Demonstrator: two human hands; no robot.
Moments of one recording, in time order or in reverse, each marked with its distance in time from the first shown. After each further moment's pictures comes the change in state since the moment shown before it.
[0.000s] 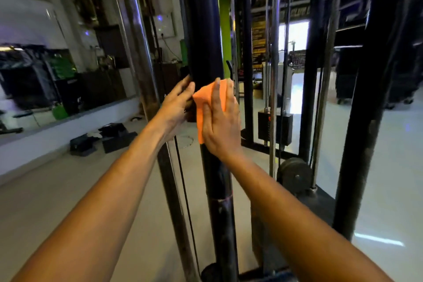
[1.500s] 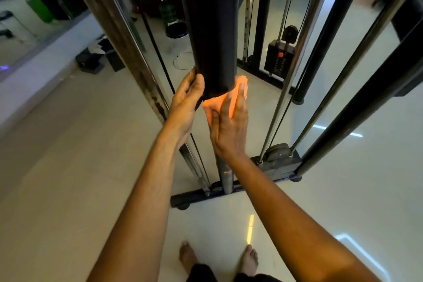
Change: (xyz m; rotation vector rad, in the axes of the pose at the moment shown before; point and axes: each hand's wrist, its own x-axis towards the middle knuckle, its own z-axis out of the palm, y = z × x) left_hand 0.085 0.249 0.008 -0.081 0.111 -0.362; right_hand 0.172 -0.115 -0.081 -0.044 -0.178 0.158
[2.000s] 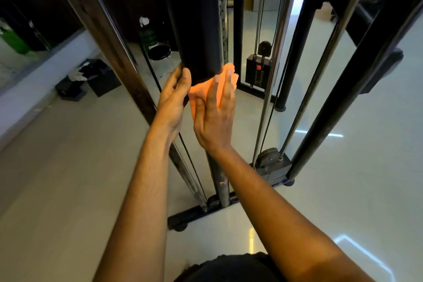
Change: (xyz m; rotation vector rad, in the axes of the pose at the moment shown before) left_hand 0.014 0.036 -0.007 -0.044 -0.062 0.069; right_hand 0.051 -0.055 -0.013 0.023 0.179 0.062
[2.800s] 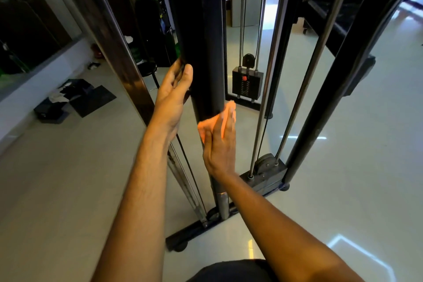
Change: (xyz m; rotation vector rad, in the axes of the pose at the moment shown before) left_hand 0.006 0.043 -0.006 0.057 -0.114 0.075; right_hand -0.057 0.017 0.010 -0.058 -0.112 0.140
